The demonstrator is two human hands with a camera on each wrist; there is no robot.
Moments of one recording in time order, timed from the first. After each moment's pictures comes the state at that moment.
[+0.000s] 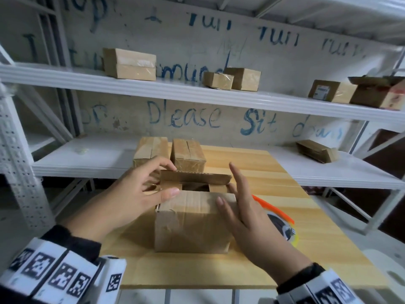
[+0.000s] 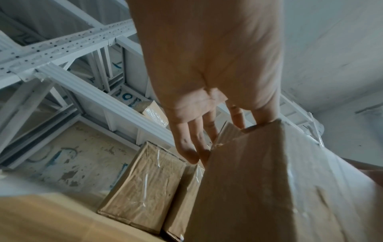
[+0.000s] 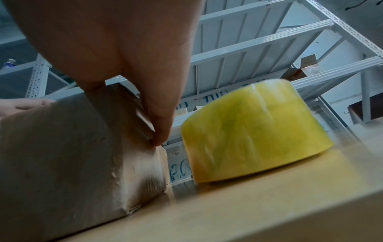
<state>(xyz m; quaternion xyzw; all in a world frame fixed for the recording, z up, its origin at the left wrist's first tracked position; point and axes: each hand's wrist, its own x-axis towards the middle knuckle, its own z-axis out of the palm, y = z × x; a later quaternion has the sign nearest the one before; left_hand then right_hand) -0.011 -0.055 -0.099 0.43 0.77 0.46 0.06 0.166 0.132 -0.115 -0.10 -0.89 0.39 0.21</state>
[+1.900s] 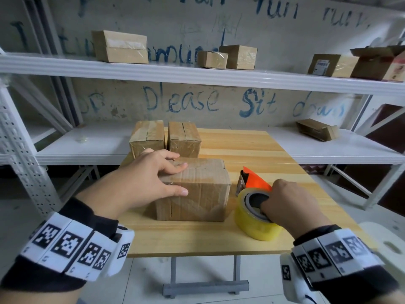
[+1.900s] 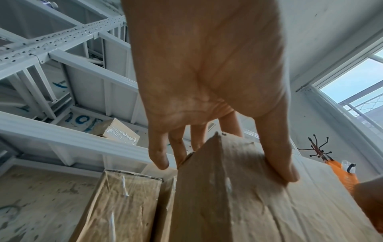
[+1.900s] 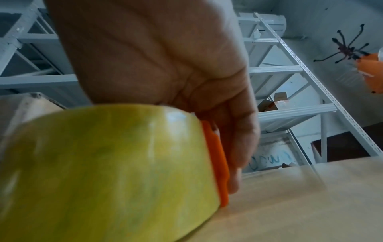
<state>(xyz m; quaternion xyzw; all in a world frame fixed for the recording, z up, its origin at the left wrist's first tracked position) 0.015 -0.038 -0.086 0.44 0.86 0.24 0.05 0.202 0.174 -0.105 -0.41 -0.90 0.11 0.05</state>
